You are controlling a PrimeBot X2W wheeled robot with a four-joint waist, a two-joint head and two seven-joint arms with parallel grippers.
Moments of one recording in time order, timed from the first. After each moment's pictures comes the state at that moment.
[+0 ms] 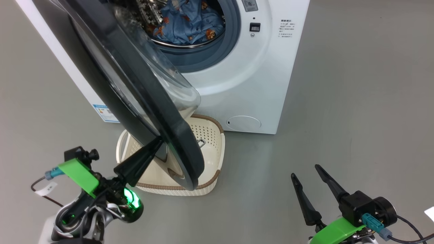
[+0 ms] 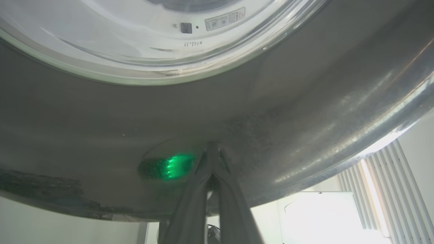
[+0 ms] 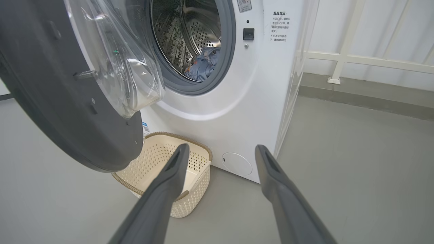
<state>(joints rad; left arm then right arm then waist) -0.35 0.03 0.00 0.28 -1.79 -0.12 0.76 -0.05 -0.06 0.10 0.13 0.05 0.13 -0.21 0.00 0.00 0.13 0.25</state>
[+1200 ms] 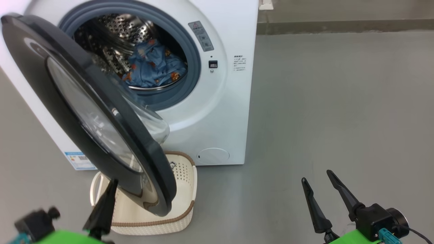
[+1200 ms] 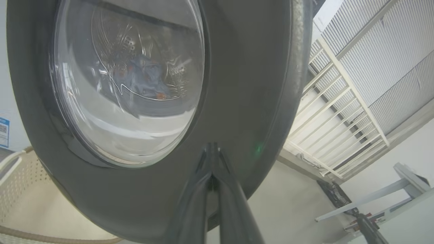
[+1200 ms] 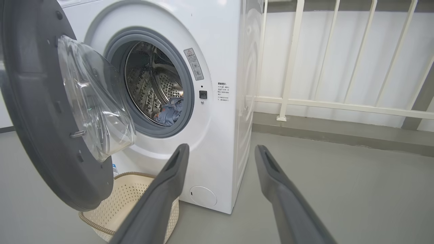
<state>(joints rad) 0.00 0.28 -0.23 -0.04 -1.07 -0.12 -0.08 0.04 -0.05 0.07 0.03 0.07 0.13 -0.24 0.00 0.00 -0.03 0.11</state>
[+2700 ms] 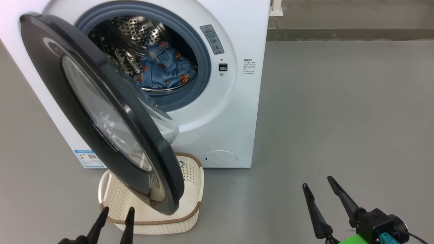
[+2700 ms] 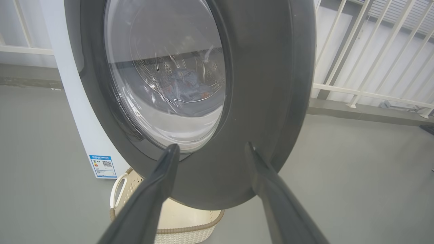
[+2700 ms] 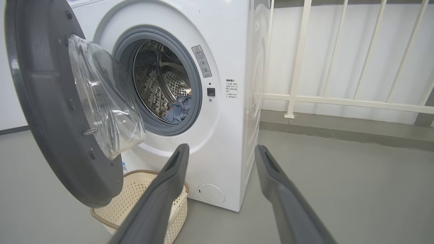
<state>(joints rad) 0.11 0.18 -0.18 0.09 -0.41 -0.13 -0.25 0.07 -0.05 0.07 0.04 0.10 0.13 -0.24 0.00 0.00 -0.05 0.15</state>
